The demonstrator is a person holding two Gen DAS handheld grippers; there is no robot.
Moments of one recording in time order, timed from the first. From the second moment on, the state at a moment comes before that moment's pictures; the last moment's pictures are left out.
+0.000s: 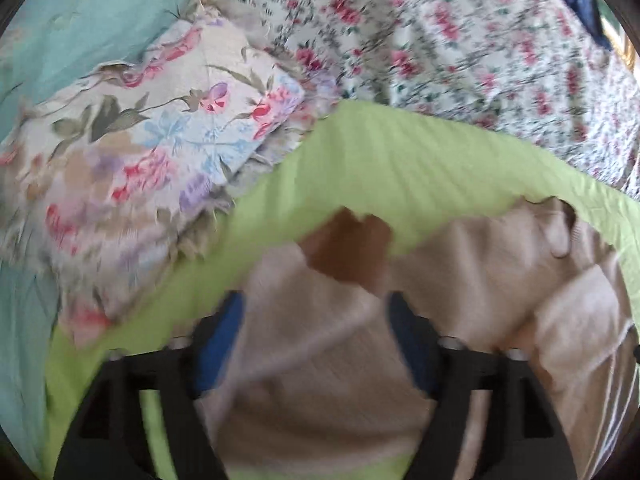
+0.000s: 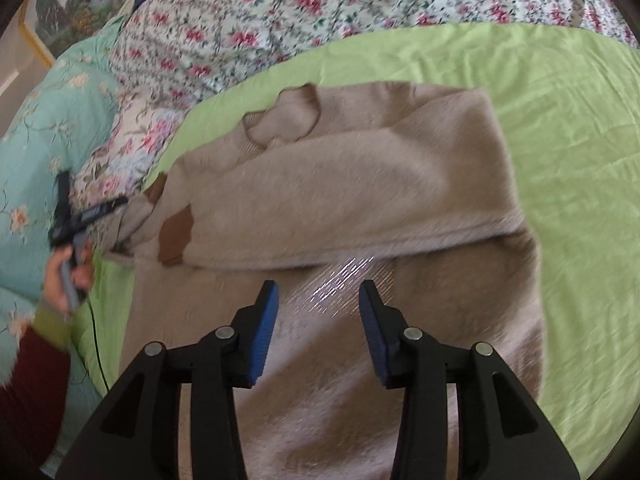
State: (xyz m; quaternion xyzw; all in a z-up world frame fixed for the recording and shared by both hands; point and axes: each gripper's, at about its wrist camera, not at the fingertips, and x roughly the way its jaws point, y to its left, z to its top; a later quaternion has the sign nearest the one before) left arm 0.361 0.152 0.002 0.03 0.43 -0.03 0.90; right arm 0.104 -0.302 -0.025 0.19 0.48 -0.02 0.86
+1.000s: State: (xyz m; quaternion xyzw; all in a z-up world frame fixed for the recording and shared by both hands) left arm 0.257 -0.043 0.050 -0.06 0.30 -0.26 0.91; right arm 0.073 -0.319 -0.014 0.24 0.43 -0.05 0.87
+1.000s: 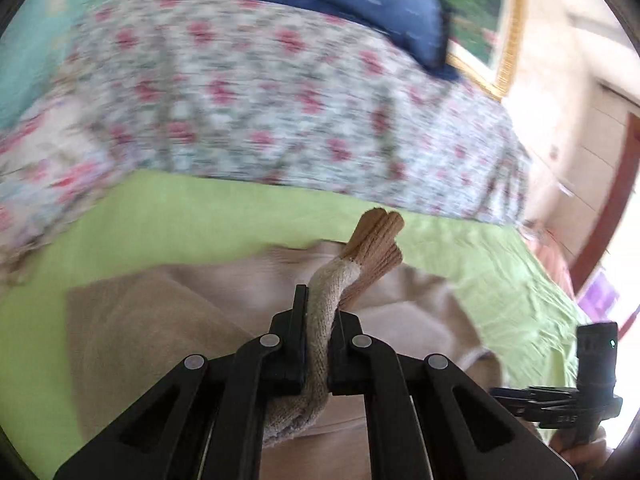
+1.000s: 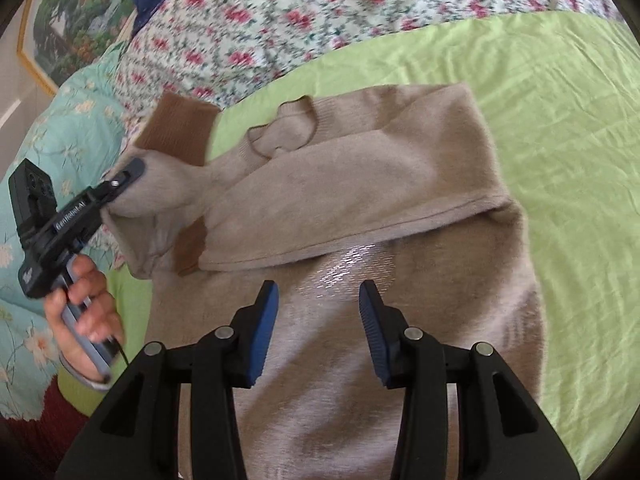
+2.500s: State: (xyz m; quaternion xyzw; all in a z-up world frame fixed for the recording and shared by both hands) left arm 0.275 0.084 -0.063 -0.05 0.44 0.00 0.89; right arm 0.131 -0.374 0.000 0.30 0.33 -0.06 0.89
